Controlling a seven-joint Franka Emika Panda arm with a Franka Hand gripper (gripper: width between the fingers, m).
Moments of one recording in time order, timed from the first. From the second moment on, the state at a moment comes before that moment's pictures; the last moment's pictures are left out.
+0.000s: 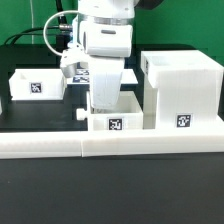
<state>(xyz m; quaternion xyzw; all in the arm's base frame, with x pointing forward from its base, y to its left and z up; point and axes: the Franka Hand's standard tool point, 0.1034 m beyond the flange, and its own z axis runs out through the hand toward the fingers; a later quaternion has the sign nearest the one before) 0.544 -0.022 0.011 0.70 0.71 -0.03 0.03</state>
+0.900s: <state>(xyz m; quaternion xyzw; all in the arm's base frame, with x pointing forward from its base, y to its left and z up) 0.553 -0.005 0.011 0.71 0.71 -0.04 0.02</state>
